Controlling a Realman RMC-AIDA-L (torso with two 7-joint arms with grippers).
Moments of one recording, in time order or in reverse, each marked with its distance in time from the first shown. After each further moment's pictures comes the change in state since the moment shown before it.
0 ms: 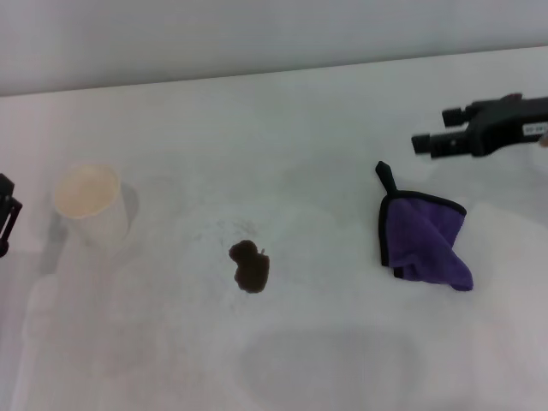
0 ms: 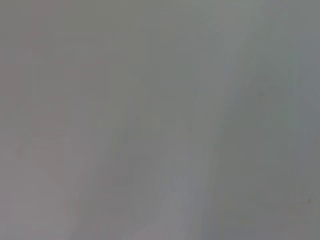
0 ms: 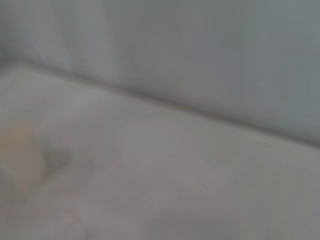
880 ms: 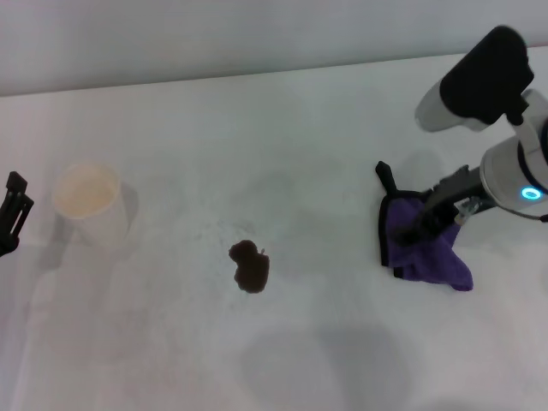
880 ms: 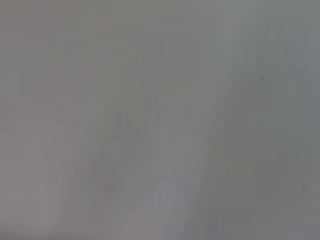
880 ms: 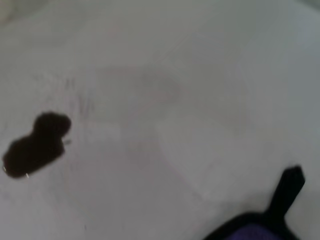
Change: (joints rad) left arm -0.031 0.006 0.002 -0.009 0.008 -0.063 -0.057; right arm 0.060 0.082 -0.413 -0.177 -0.586 0.028 0.479
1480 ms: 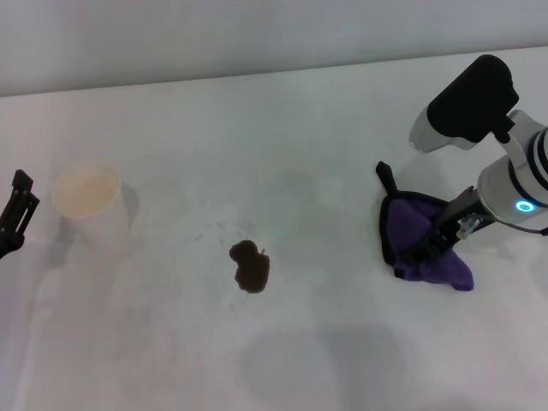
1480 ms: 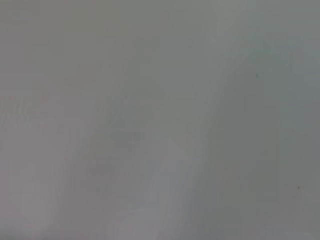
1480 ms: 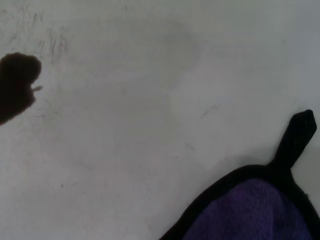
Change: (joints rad) left arm -0.008 -0.002 0.003 -0.001 0.003 -0.006 0.006; right arm 0.061 0.004 -0.002 0.161 -0.037 -0.011 0.000
